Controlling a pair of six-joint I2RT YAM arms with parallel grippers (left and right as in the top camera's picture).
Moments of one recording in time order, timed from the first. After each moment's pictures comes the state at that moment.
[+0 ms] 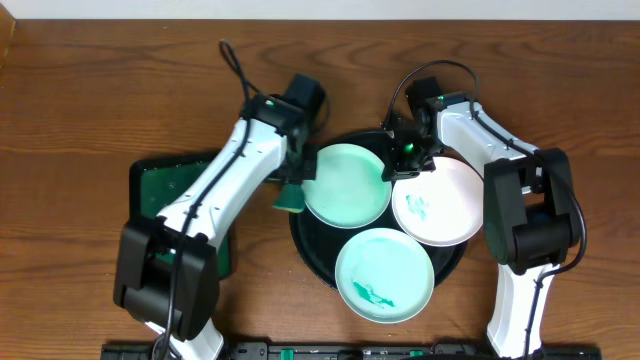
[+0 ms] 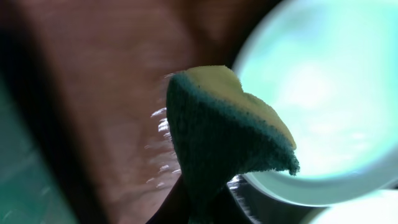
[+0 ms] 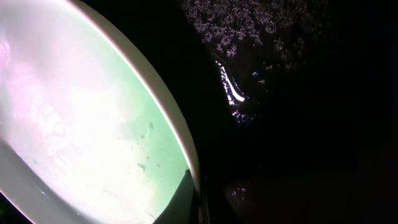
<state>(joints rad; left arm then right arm) -0.42 1.81 1.47 -1.15 -0.04 -0.40 0.26 2.15 1.49 -0.91 -0.45 0.04</state>
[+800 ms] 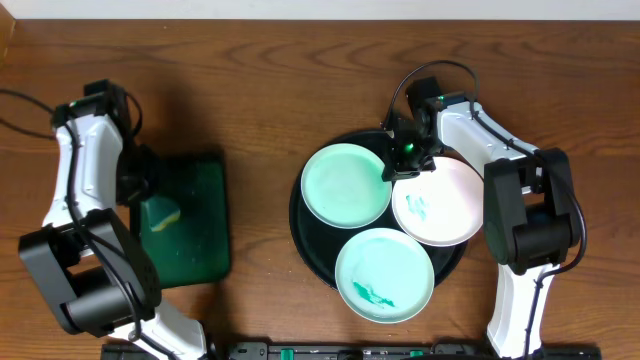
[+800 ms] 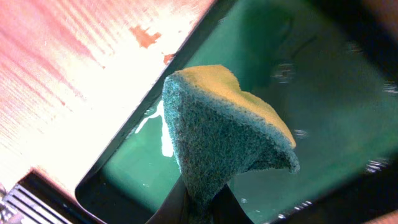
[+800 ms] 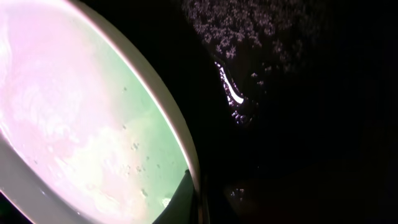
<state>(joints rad) 0.33 1.81 1.40 -1.23 -0.12 -0.51 0.26 2.15 1.49 -0.90 -0.45 0.04</state>
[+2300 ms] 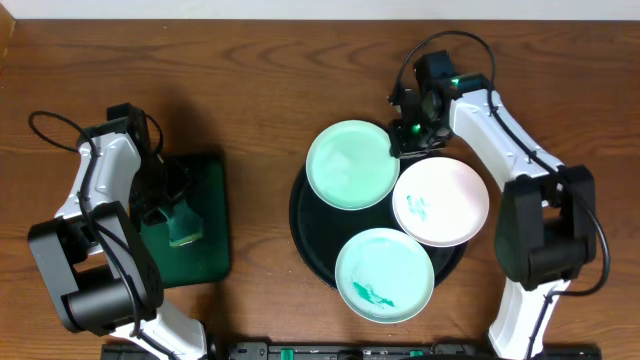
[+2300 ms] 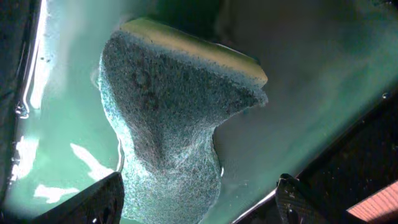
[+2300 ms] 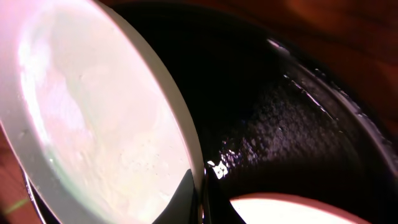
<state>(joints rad) 0.30 1.81 1.22 -1.06 0.10 -0.38 0.26 2.04 1.59 -0.96 -0.35 0.02</state>
